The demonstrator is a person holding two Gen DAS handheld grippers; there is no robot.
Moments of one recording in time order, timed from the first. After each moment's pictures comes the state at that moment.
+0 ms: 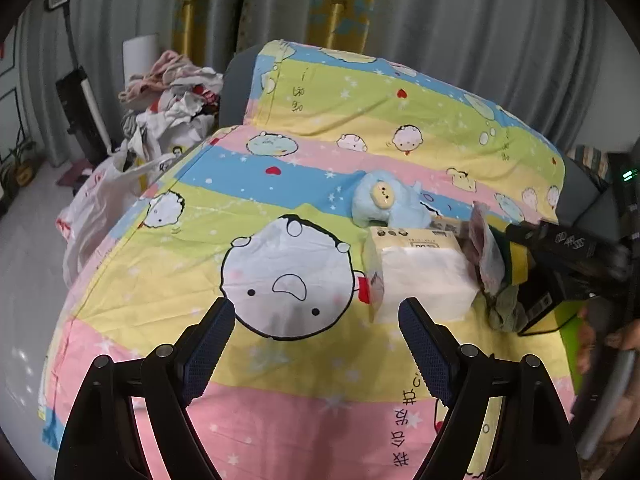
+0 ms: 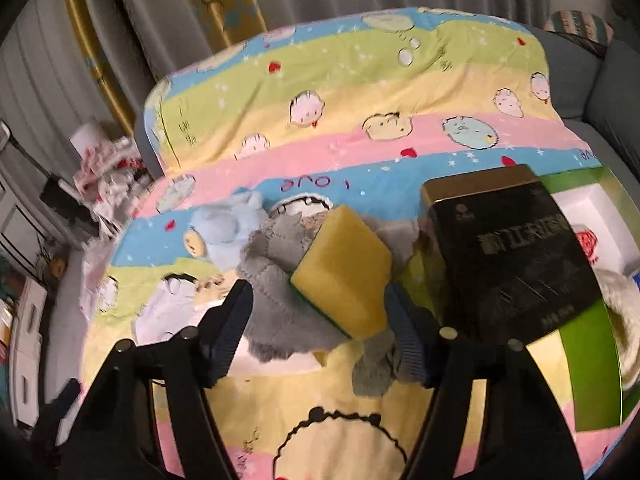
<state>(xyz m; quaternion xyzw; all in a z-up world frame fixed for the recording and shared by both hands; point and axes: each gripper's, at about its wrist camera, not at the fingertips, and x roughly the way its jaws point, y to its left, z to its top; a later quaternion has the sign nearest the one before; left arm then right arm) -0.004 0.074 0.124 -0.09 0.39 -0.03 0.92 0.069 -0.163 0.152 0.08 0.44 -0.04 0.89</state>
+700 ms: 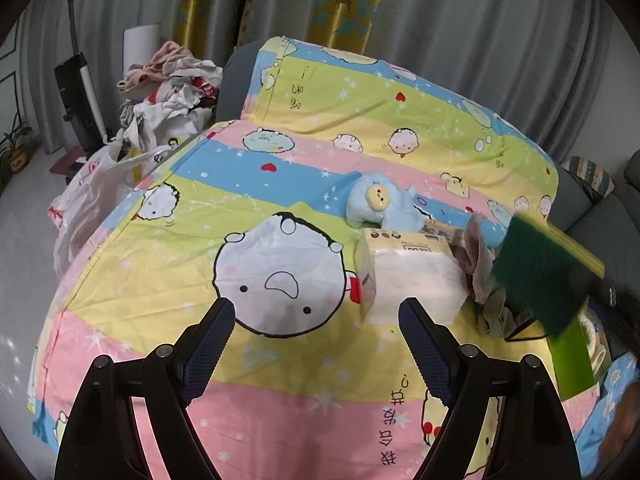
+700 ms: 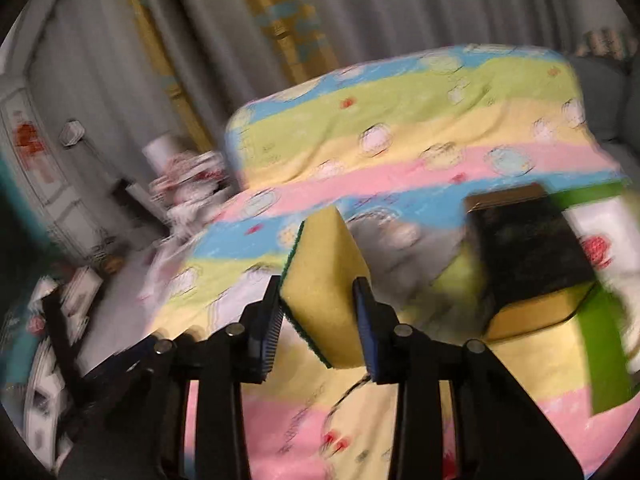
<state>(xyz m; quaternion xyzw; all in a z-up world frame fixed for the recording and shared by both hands) -0.004 0.077 0.125 -0.11 0.39 -0.04 0.91 -0.031 -0.143 0.197 0.15 0.38 0.13 0.90</state>
